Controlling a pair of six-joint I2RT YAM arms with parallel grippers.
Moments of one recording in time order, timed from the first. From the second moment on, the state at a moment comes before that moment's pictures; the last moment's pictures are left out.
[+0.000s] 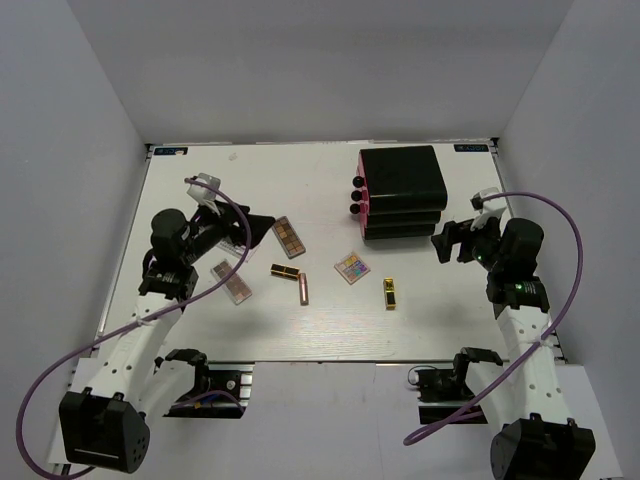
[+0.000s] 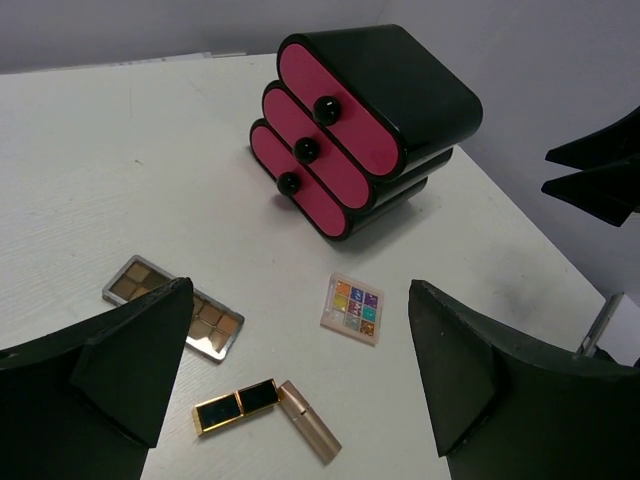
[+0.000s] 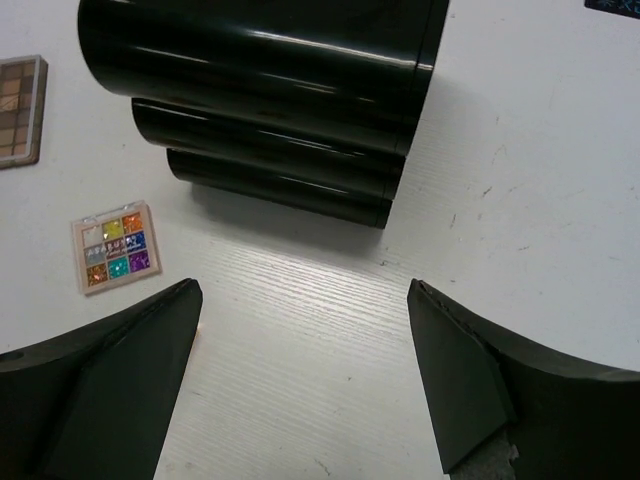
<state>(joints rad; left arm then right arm) -0.16 0.90 0.67 0.19 0.55 -0.34 -0.09 0.77 0.65 -0.24 -0.45 -0.12</state>
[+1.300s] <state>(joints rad) -0.43 1.87 1.29 0.26 0.46 -0.70 -0.11 1.47 1.30 -0.35 -0.69 0.02</state>
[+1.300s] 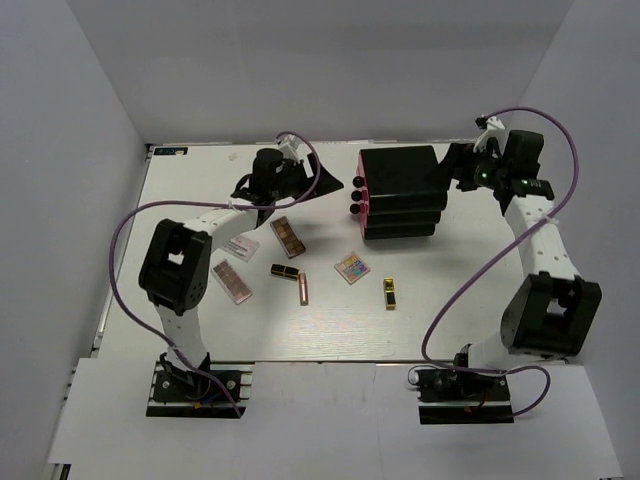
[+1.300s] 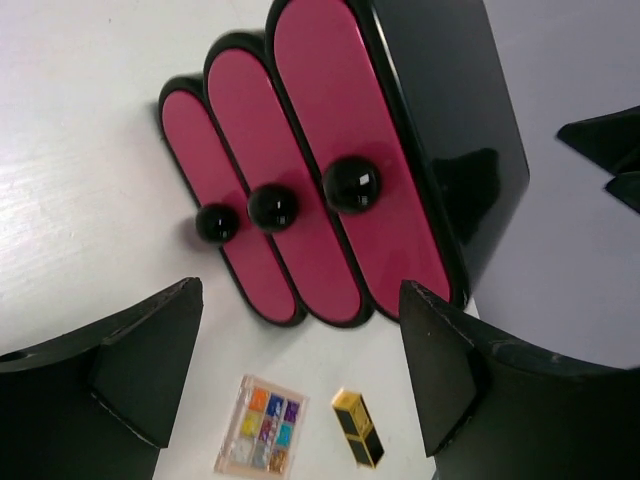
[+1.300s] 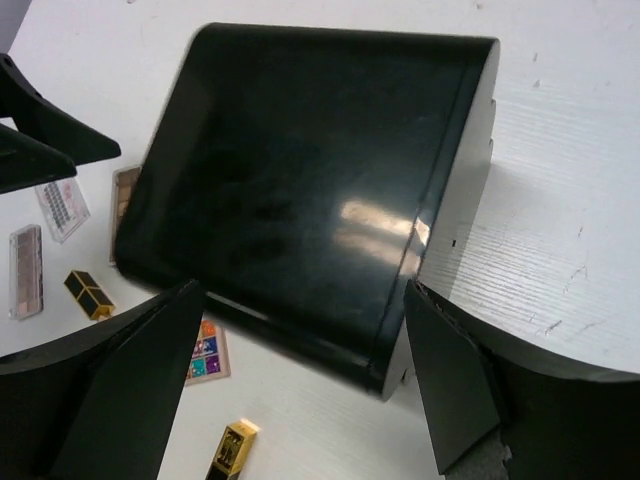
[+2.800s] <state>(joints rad) -0.51 2.17 1.49 0.56 0.48 -1.01 -0.17 1.72 1.33 -0.24 -0.81 0.12</state>
